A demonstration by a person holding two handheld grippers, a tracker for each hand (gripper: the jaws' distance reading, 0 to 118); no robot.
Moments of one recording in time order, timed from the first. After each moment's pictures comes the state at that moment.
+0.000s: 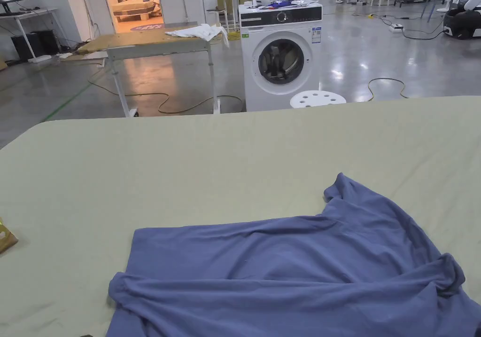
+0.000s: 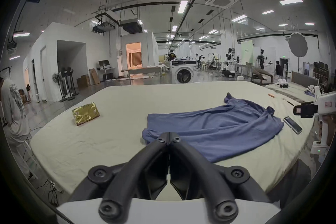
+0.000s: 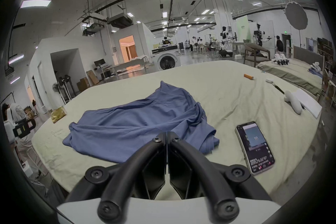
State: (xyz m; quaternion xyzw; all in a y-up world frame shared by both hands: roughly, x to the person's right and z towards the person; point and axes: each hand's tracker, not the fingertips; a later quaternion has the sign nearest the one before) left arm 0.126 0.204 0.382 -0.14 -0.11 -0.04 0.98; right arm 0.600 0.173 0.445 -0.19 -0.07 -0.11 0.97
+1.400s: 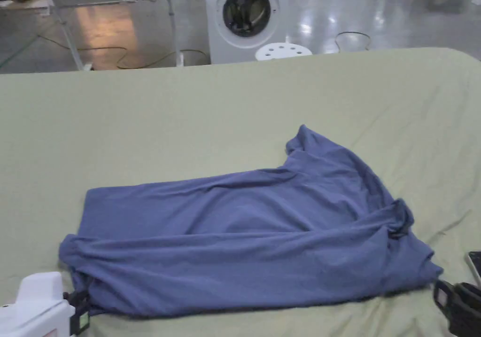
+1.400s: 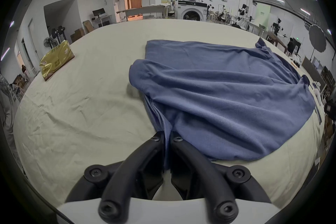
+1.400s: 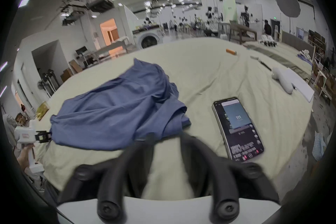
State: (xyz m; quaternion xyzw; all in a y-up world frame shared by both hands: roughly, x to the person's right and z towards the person) left arm 0.119 0.084 0.201 -0.39 -0.09 -0.04 0.91; right arm 0.655 0.145 0.408 -0.31 -0.13 -0.14 0.93
